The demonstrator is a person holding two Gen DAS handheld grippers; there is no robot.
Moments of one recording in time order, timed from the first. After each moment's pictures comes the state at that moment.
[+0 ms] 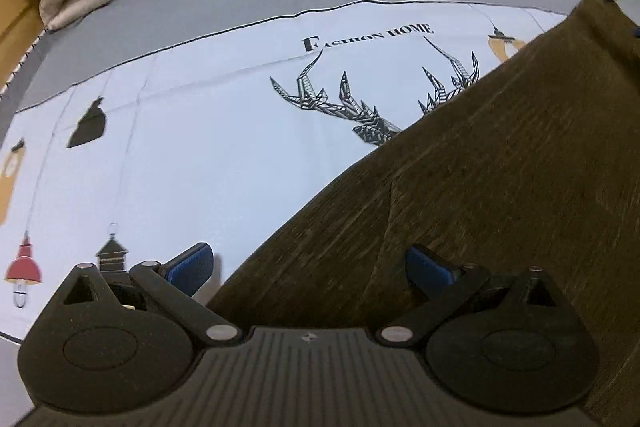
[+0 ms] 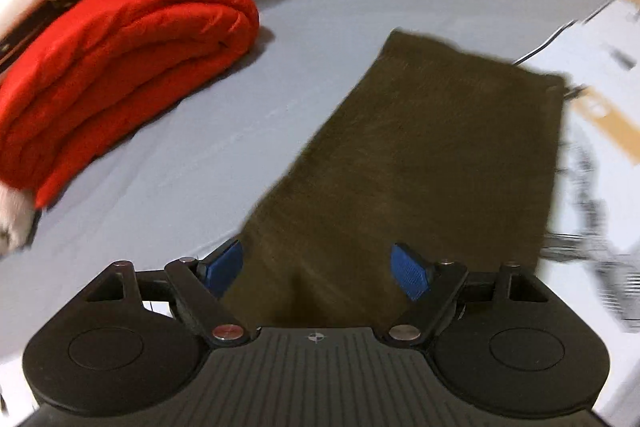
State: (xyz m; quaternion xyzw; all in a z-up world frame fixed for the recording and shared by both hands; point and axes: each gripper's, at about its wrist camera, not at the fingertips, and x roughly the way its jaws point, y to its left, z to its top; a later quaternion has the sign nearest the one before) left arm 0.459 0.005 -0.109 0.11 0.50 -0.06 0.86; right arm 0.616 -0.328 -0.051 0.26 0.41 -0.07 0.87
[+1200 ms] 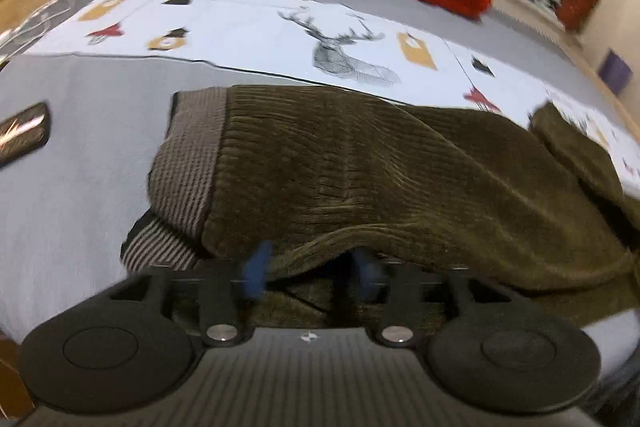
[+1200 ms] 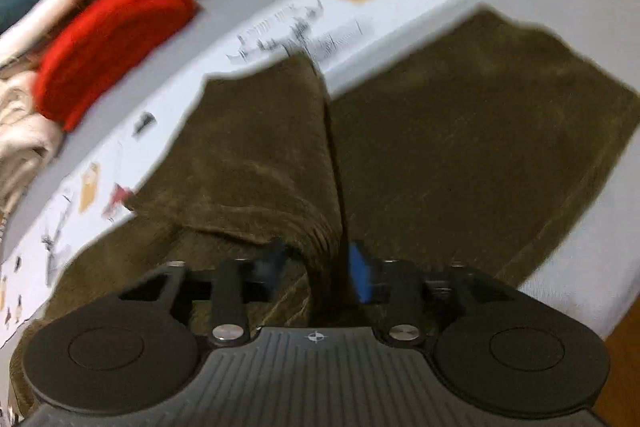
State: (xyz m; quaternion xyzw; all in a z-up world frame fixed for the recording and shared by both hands) left arm 0.119 -0.108 -0.087 -0.08 0.43 0.00 0.90; right arm 0.162 -0.480 -0.050 0.28 0.37 -0.05 0.89
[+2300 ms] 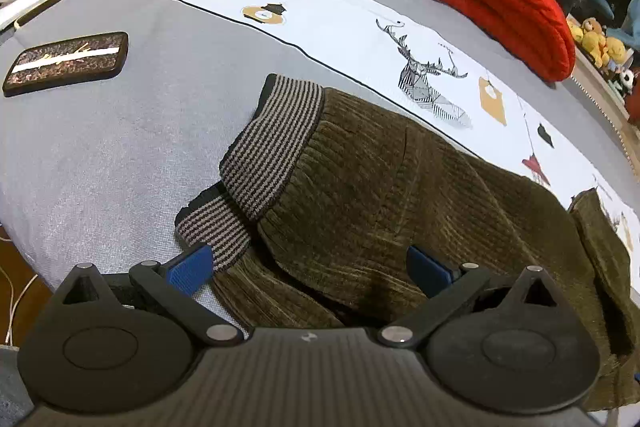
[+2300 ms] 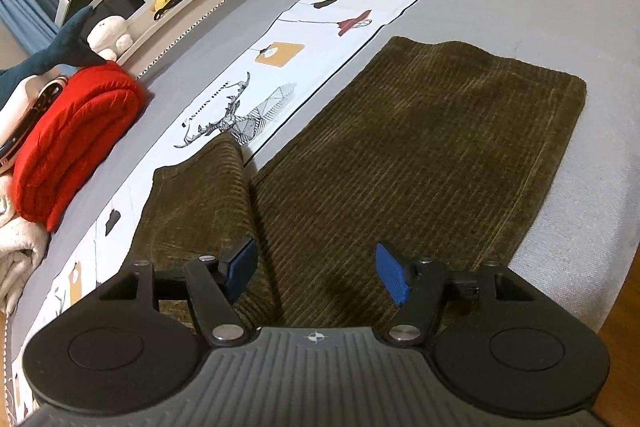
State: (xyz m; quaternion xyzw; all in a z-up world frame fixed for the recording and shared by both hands) left arm 0.126 -0.078 -0.073 -0.19 0.45 0.11 0.87; right arm 0.151 -0.530 -0.076 0.37 0.35 -0.14 0.85
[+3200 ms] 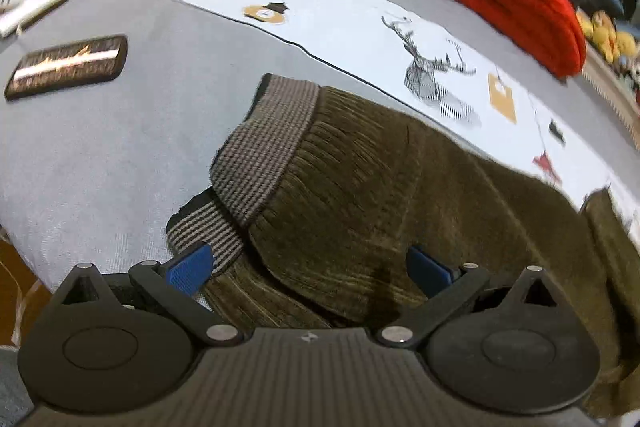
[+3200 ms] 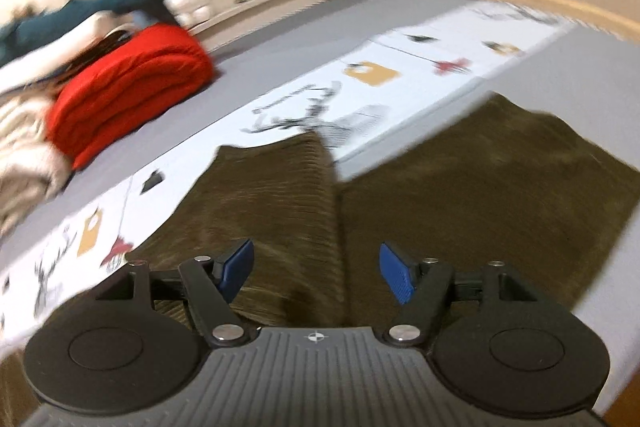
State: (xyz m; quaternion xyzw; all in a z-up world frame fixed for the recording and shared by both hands) left arm 0.138 -0.092 -0.075 -0.16 0.45 0.13 0.87; right arm 0.189 -0.456 -0.050 0.20 0.31 -0.04 0.93
